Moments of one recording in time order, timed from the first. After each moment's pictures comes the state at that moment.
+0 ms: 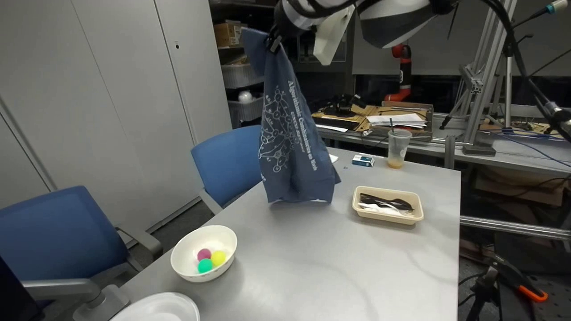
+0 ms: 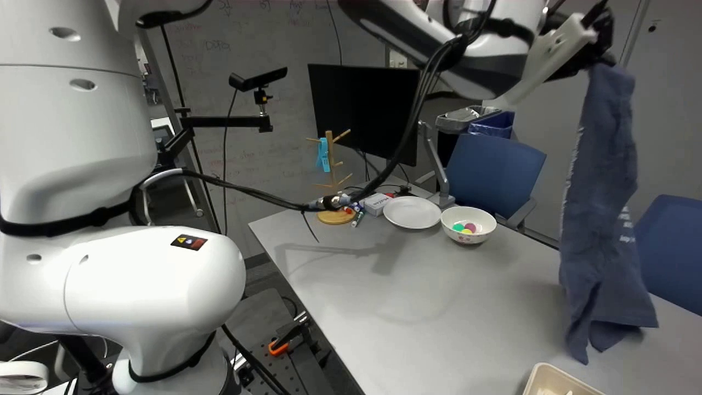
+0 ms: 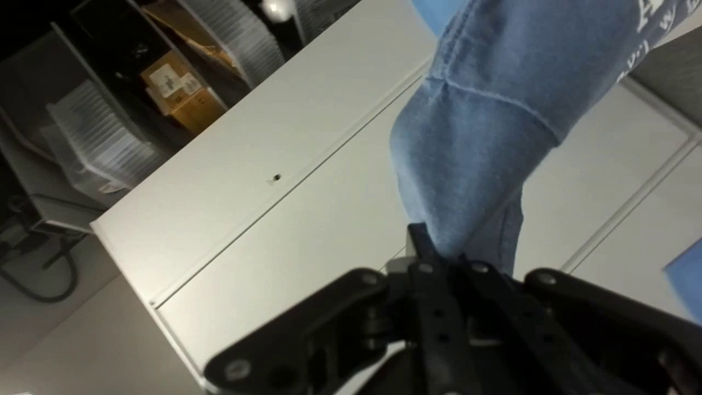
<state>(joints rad) 0.90 0.23 -1.11 -1.82 -1.50 2.97 0.87</state>
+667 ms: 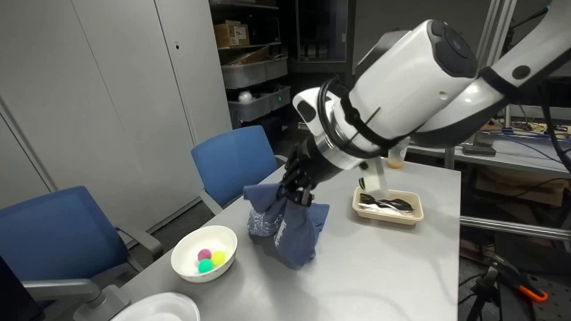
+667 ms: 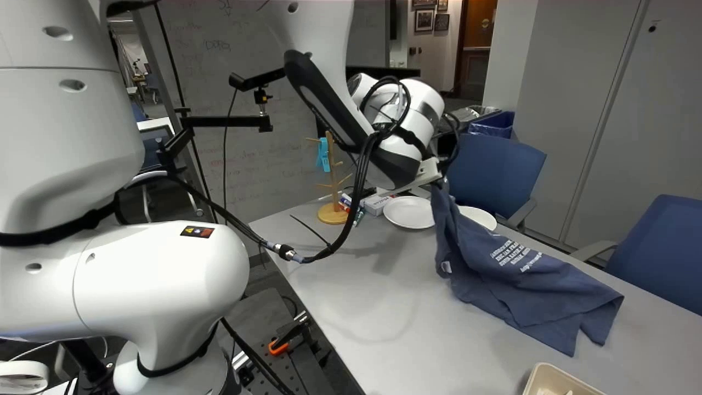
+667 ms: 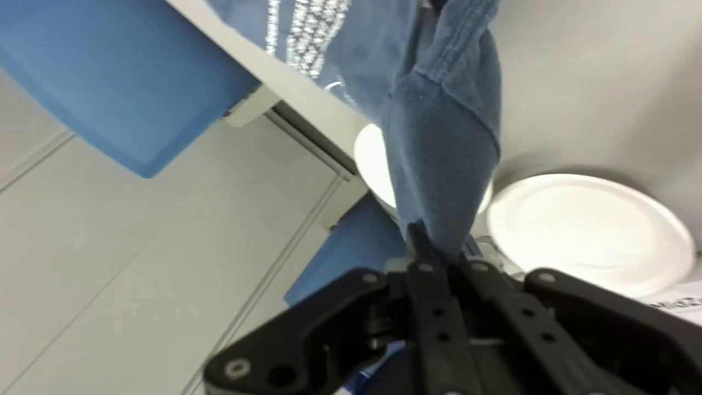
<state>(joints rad) 1.07 0.15 -1.01 -2.29 -1.67 3.16 1.08</state>
